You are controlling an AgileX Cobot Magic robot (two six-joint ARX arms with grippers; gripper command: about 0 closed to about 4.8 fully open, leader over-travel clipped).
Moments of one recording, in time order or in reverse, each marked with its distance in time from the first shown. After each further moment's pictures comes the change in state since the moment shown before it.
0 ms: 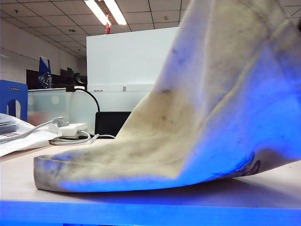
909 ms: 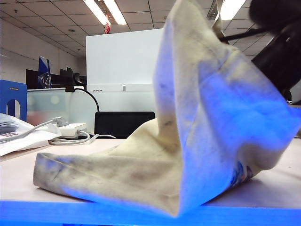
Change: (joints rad) left arm -0.002 0.014 -0.004 -0.157 0.013 -0.025; right arm 0.071 0.584 -0.154 0.733 -0.058 0.036
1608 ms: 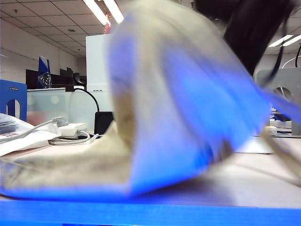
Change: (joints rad) left arm 0.403 0.084 0.003 0.068 -0.549 0.043; right arm 0.184 0.059 0.274 -0.364 0.232 -0.017
